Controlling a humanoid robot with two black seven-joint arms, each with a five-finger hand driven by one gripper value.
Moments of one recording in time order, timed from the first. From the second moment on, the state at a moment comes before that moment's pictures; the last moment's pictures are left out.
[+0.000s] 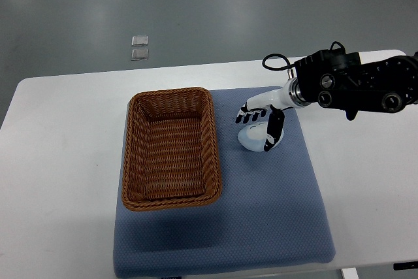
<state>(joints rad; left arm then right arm) -0.07 0.00 -0.08 -0.25 0.07 0.02 0.00 1.47 -0.36 -0.42 1.19 -0.78 0.25 -0.14</state>
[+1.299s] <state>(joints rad) -0.06 0.00 -0.08 -0.25 0.06 0.02 0.00 1.85 -0.18 -0.42 1.20 -0.64 0.31 -0.15</state>
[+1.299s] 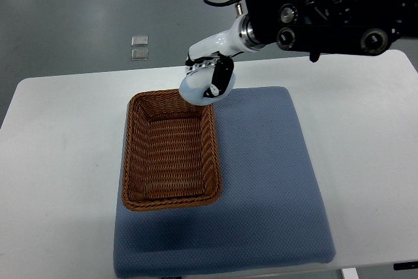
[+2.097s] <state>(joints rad) -0.06 0.00 -0.08 -0.25 0.06 0.02 0.00 1.57 0.00 -0.41 1.06 -0.60 0.04 -0.12</state>
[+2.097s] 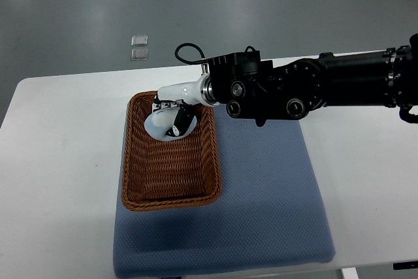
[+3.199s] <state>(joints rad) -0.06 0.00 -0.08 -0.25 0.06 0.02 0.00 1.45 0.00 -0.41 1.04 -0.60 -0.02 -0.11</state>
